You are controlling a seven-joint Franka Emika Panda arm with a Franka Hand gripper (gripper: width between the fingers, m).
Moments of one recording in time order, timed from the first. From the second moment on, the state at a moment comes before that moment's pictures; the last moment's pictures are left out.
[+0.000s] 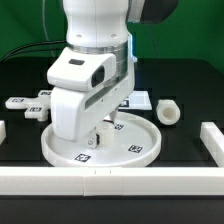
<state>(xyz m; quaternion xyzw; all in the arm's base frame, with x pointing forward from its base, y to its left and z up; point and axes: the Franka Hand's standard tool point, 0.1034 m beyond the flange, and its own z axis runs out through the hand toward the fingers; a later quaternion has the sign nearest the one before) 0.539 -0.040 0.011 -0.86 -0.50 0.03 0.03</state>
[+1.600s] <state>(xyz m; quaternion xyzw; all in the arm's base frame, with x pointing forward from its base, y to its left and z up) 0.564 0.037 0.010 -0.87 -0.48 0.02 0.02</state>
